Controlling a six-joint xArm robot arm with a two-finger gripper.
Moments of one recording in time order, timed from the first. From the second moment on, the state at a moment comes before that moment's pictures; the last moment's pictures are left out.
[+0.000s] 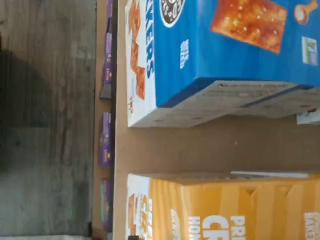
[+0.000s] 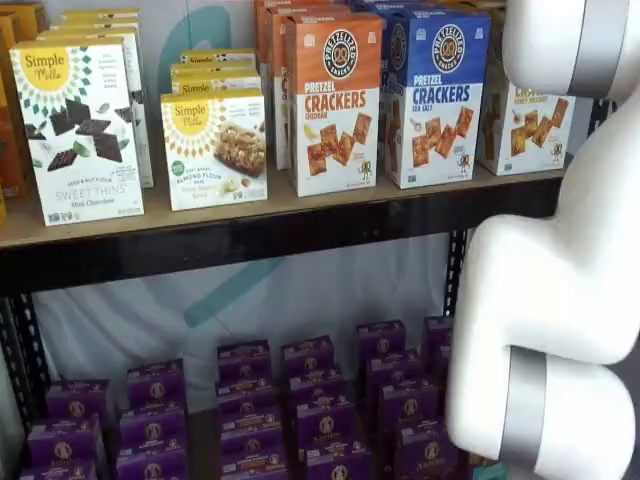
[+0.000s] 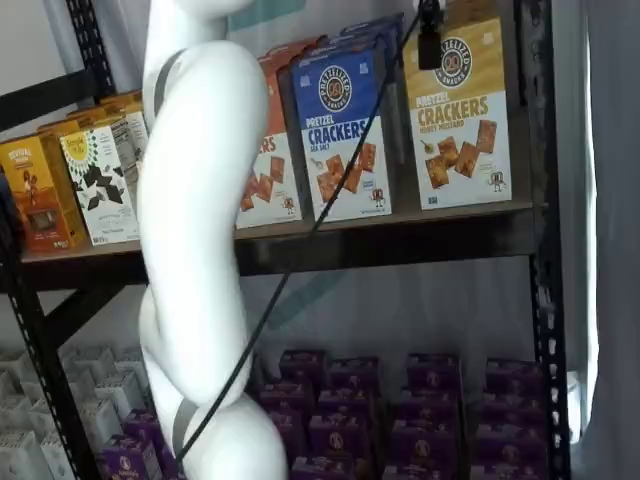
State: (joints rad) arm -0.64 0.02 -1.99 0.27 1.81 -2.11
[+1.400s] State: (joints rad) arm -0.61 -0.03 -1.92 0.18 1.77 -2.13
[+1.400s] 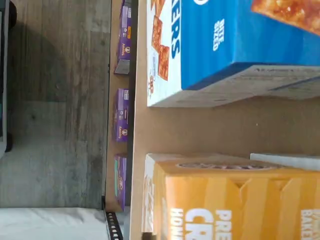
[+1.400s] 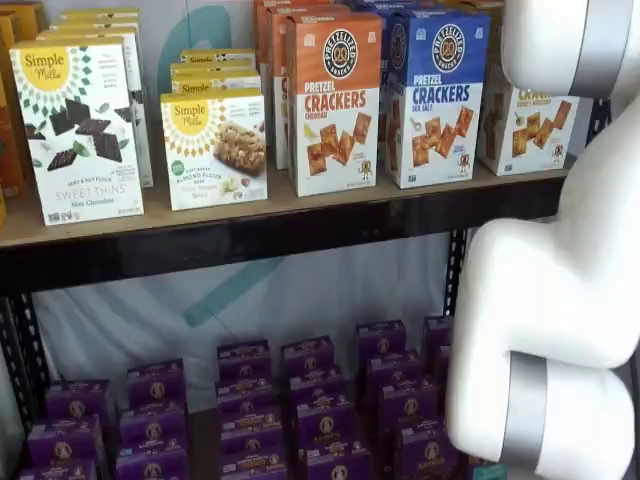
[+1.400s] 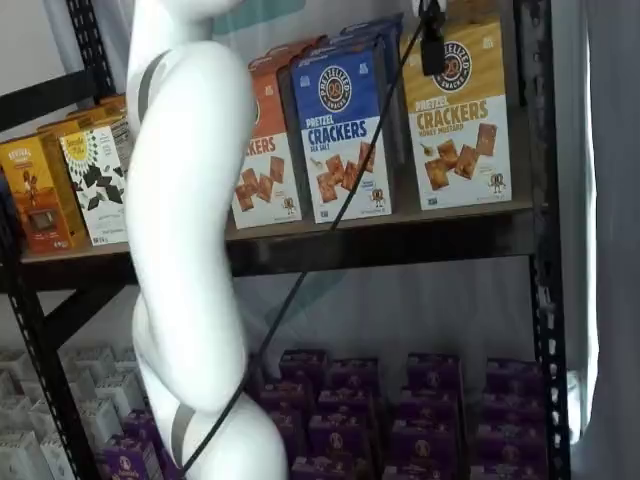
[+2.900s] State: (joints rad) arm -0.70 -0.13 -1.90 0.24 1.90 -2.17
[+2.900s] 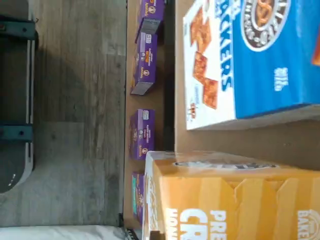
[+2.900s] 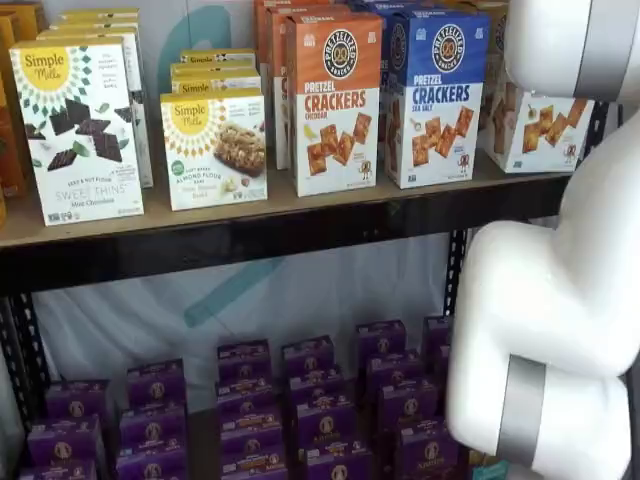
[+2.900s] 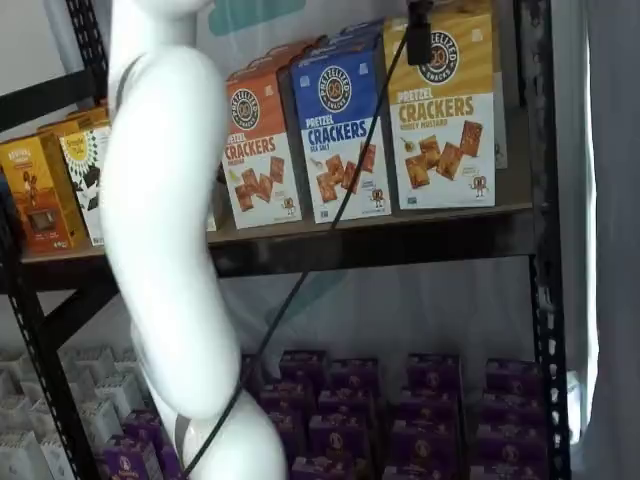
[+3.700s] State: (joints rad) arm -0.71 -0.42 -1.63 0.18 1.95 -2.21
